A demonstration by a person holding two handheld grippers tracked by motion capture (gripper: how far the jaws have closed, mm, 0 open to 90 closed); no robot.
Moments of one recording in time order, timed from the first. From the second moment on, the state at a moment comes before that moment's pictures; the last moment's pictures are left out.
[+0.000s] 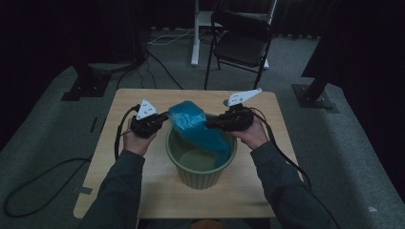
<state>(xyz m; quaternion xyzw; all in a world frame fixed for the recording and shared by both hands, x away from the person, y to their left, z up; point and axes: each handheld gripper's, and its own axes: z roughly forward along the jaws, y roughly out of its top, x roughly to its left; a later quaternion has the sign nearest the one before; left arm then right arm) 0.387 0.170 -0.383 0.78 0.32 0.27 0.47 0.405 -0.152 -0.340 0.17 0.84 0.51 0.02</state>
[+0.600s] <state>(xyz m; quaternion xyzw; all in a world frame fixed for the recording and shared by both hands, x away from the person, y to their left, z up) 0.378 0.150 -0.372 0.78 0.29 0.27 0.49 0.415 -0.115 -0.328 0.19 0.84 0.50 0.05</state>
